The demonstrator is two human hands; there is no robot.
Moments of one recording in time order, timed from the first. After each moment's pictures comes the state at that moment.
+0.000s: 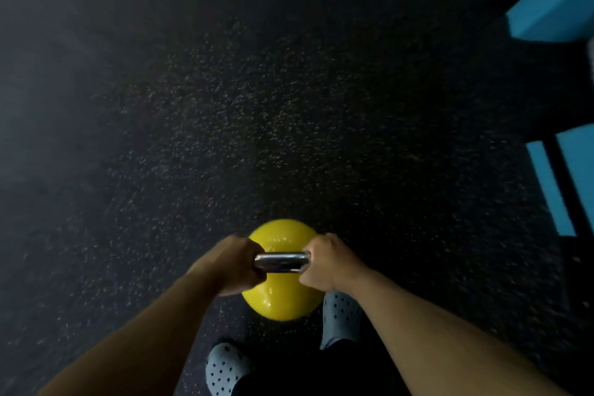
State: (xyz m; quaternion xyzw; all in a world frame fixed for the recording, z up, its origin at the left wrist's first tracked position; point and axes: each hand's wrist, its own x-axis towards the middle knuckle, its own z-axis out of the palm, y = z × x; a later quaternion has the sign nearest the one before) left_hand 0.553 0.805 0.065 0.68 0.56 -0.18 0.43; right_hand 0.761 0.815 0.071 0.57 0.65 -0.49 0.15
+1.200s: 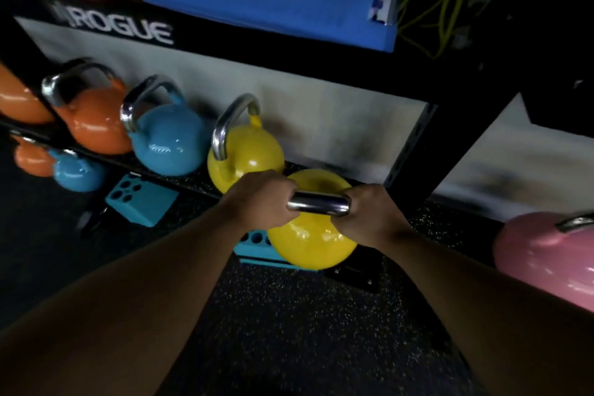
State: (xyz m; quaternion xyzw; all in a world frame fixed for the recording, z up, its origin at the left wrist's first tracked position) left_hand 1.380 1.009 0.391 0.99 -0.05 -0.06 0.10; right_hand 1.429 0.808 0.371 0.94 0.27 -0.04 -0.21
